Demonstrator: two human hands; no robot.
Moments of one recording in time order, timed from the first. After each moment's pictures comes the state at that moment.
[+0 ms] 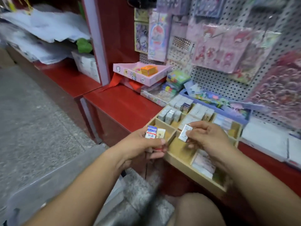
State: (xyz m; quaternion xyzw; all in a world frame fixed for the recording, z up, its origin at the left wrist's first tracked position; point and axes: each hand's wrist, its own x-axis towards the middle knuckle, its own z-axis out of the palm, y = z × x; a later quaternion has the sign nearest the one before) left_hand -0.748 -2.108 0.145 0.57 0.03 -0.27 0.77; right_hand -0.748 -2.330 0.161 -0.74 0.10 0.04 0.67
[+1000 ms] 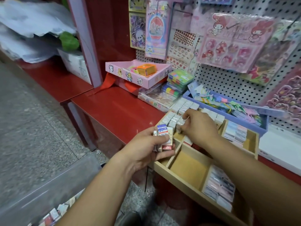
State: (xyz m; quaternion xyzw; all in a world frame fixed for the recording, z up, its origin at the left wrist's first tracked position) left_hand -0.671 -2.135 0.123 0.50 0.08 -0.28 0.82; right_hand -0.610 -2.330 0.120 -0.98 0.01 -0.06 0.18
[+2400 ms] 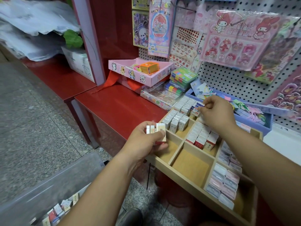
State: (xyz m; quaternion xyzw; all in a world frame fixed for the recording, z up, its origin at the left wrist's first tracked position) left_hand -0.669 -2.129 0.110 0.57 0.10 -0.14 0.80; right_hand -0.592 -2.368 0.132 -0.92 0.08 -0.16 0.36
